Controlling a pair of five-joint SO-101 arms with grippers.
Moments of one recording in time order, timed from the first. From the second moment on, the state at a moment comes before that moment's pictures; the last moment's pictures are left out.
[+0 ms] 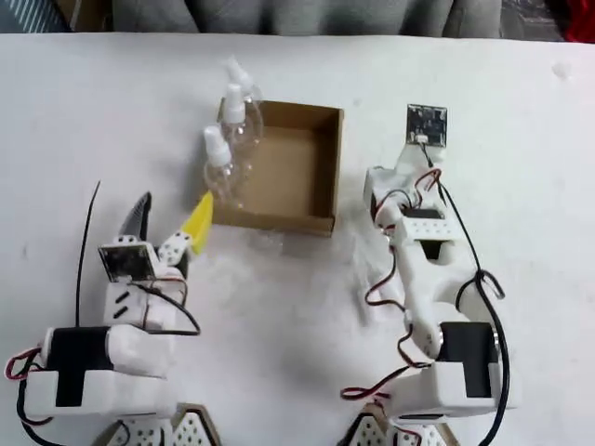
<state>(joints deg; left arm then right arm) -8.2 -2.8 96.3 -79.1 4.8 -1.7 -0.2 41.1 9.2 -3.2</state>
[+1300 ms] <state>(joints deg) -8.2 -88.5 96.1 18.4 3.8 -2.0 -0.2 41.1 9.2 -3.2</state>
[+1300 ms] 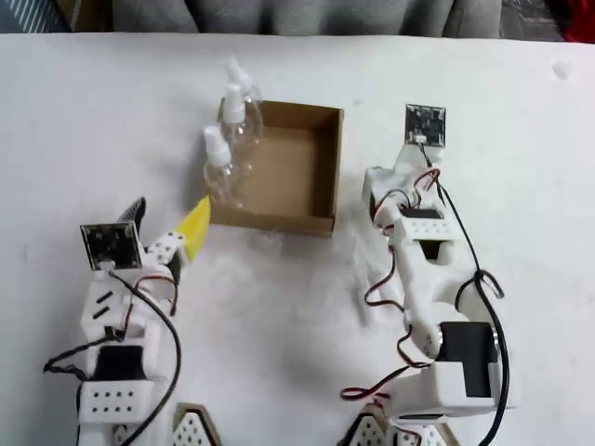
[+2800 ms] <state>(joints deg) -5.2 -103.5 97.1 59.6 3.8 -1.8 -1.8 41.1 14.4 -3.1</state>
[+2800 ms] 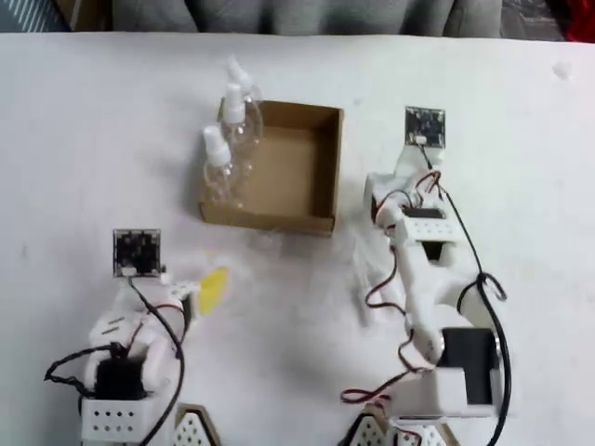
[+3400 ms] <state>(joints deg) -6.5 -103.5 97.1 59.6 3.8 -1.6 -30.5 41.1 52.0 -3.0</state>
